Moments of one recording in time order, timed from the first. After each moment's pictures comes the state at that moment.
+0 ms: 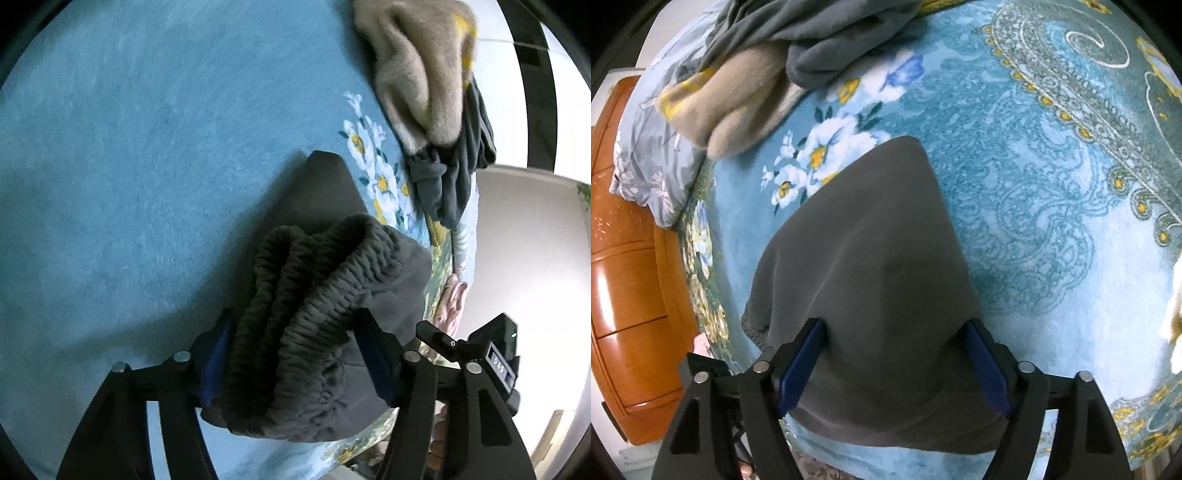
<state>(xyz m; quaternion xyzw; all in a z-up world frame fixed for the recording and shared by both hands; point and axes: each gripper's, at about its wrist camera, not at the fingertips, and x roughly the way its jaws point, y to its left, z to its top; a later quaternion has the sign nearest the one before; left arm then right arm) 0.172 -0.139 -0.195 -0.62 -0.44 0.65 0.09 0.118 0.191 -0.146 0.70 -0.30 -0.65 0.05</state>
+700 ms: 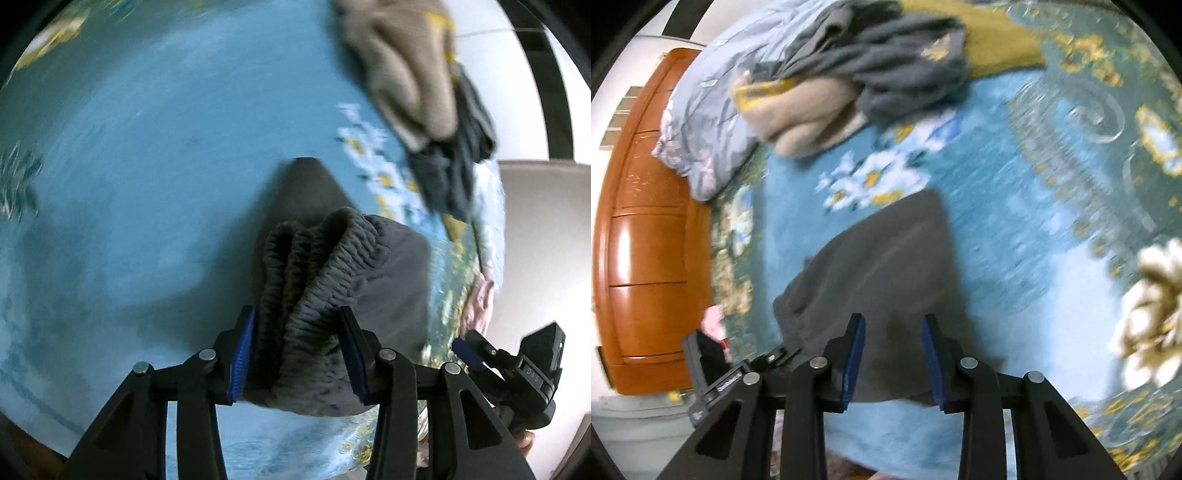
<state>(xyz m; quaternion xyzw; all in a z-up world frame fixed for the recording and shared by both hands) 0.187 -0.147 -0.158 -0.63 -0.39 0.67 0.02 0.132 0.226 -0.079 0.66 -0.25 -0.70 0.09</state>
